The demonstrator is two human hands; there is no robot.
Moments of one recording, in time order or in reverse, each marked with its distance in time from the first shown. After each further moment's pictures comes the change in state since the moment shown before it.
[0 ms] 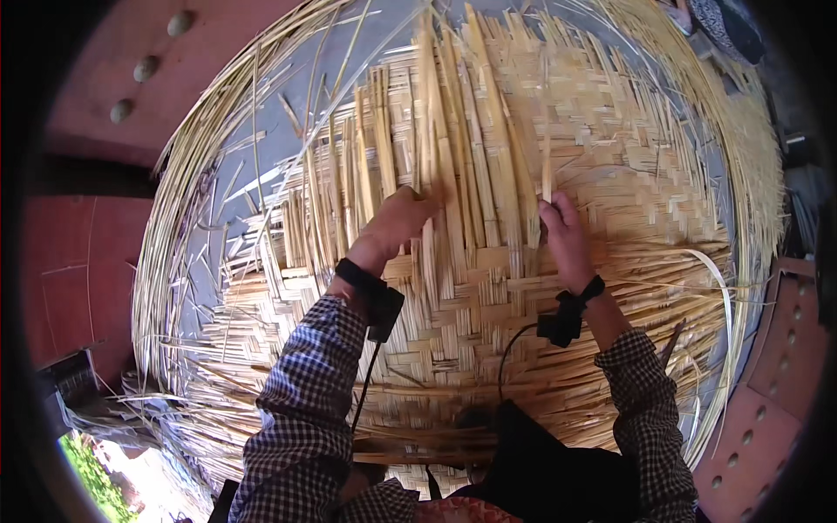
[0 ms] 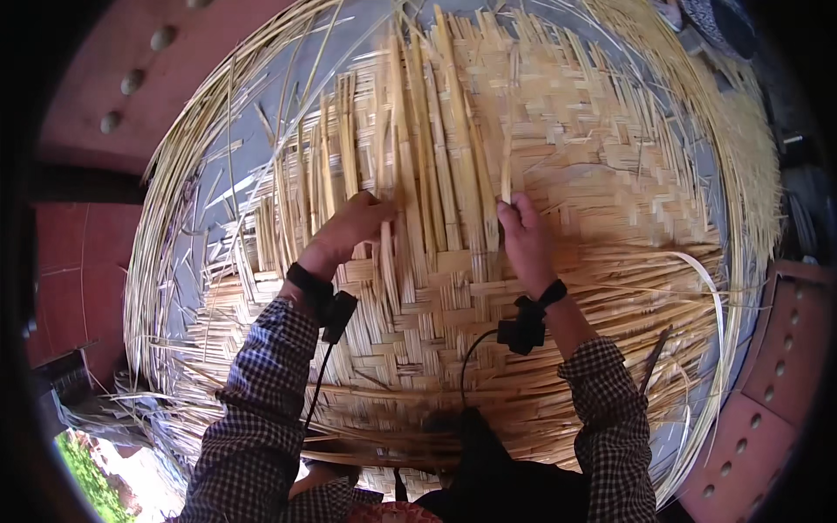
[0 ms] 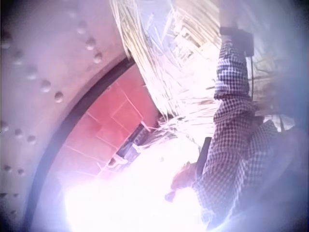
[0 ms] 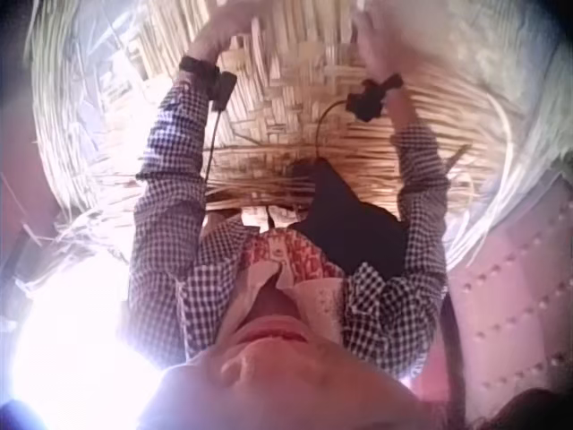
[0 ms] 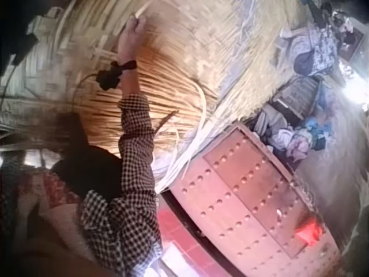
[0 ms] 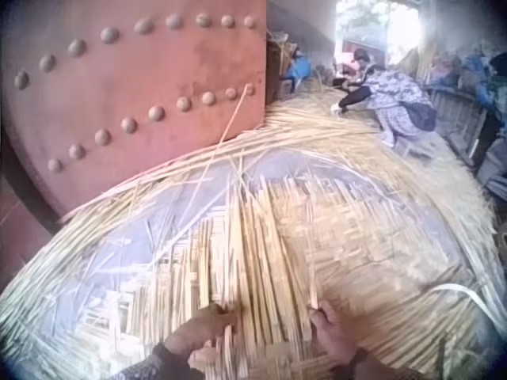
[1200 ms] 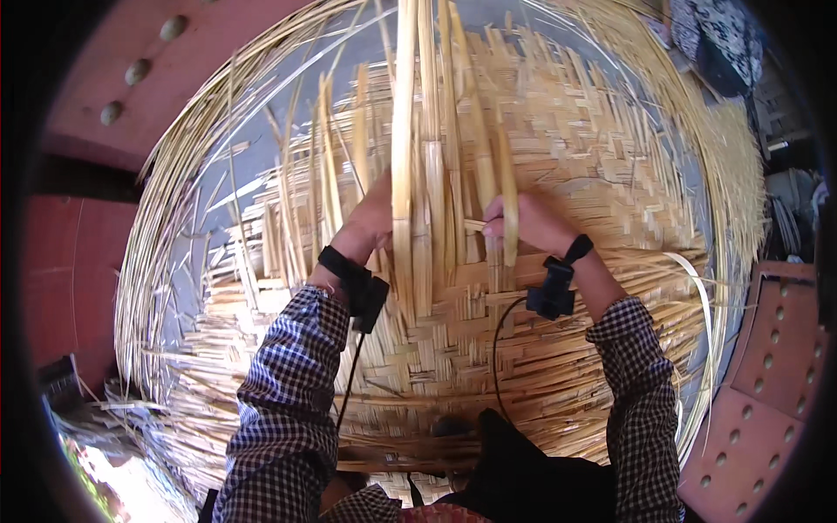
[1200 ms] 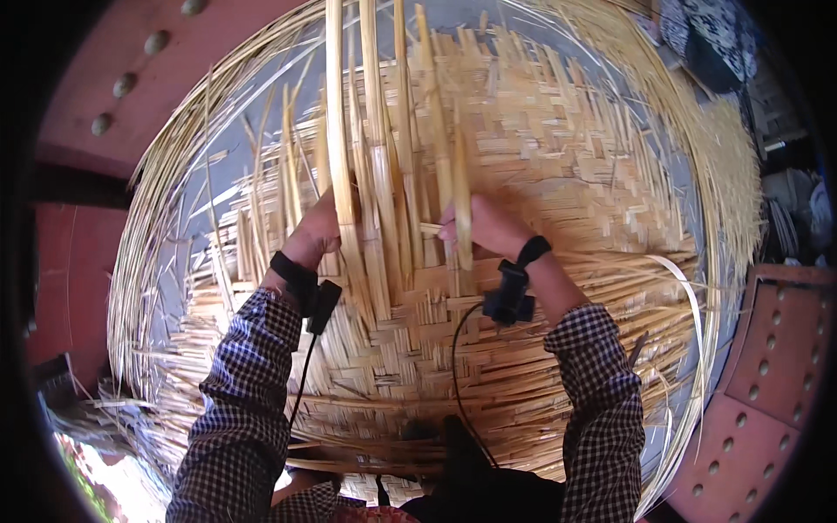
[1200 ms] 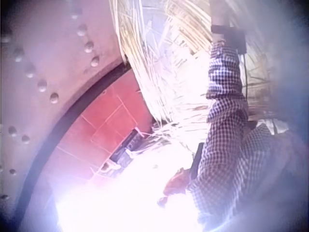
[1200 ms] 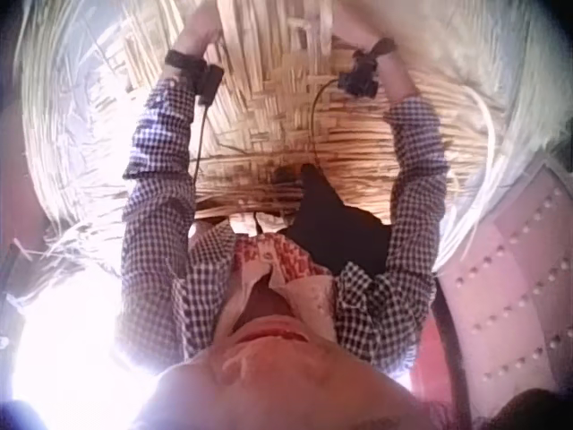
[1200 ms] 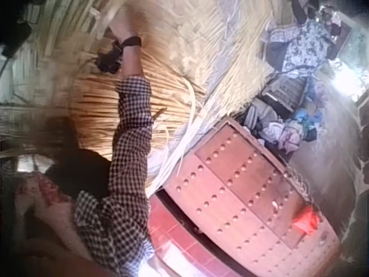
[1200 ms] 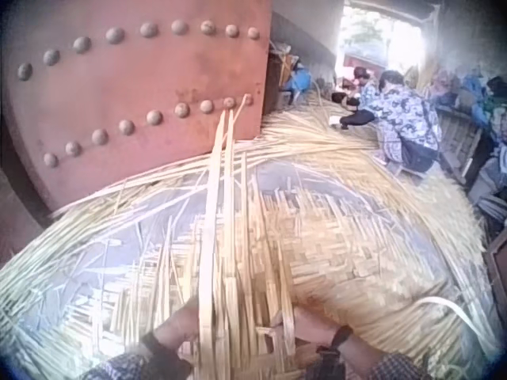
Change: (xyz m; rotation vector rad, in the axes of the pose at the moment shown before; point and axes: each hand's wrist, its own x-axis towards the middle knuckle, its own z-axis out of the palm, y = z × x) left_hand -0.021 0.050 -0.009 -0.503 -0.167 0.400; right_hand 0.055 -0.050 -0.015 -0.111 -0.790 0.061
